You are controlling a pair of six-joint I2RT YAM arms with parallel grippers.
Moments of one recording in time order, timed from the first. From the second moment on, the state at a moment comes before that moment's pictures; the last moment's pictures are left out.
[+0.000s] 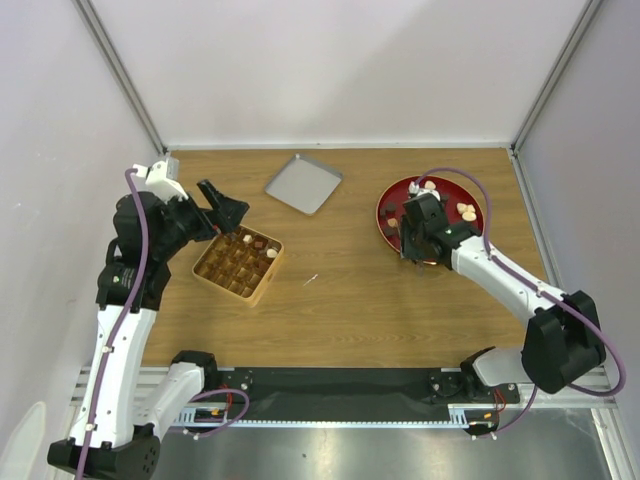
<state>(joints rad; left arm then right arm) -0.10 0.84 1.12 -0.58 0.29 -0.47 0.48 1.35 1.00 -0.58 0.24 0.39</state>
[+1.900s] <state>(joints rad) -0.10 0.87 1.21 -0.59 0.27 -0.46 1.09 1.74 1.26 -0.09 0.03 0.39</state>
